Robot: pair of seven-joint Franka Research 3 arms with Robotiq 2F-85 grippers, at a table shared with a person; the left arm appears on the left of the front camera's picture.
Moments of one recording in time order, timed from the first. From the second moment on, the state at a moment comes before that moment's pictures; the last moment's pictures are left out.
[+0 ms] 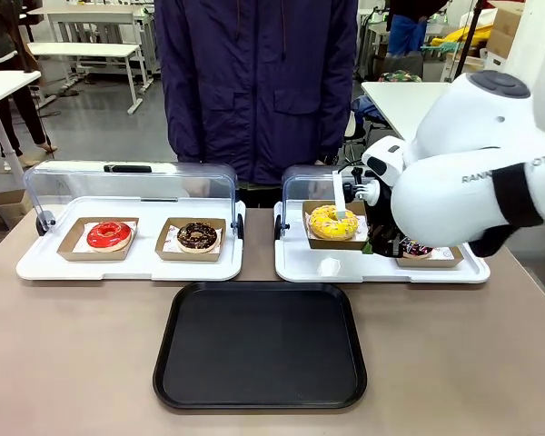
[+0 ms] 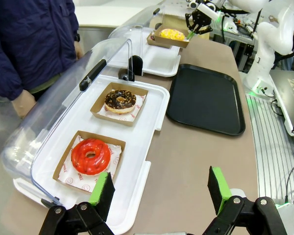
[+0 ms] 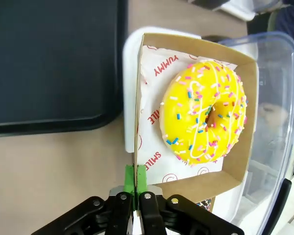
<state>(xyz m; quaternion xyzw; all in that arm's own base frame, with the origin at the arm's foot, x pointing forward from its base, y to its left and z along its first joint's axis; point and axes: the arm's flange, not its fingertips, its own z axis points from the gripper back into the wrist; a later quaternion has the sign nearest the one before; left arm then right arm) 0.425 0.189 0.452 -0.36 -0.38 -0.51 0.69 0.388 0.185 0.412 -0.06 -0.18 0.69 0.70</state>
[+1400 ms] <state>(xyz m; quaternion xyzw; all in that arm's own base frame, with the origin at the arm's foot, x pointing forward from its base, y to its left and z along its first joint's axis) 0.425 0.189 0.452 -0.36 -0.38 -0.51 0.69 0.322 0.265 0.423 -0.03 -0.18 0.67 0.72</state>
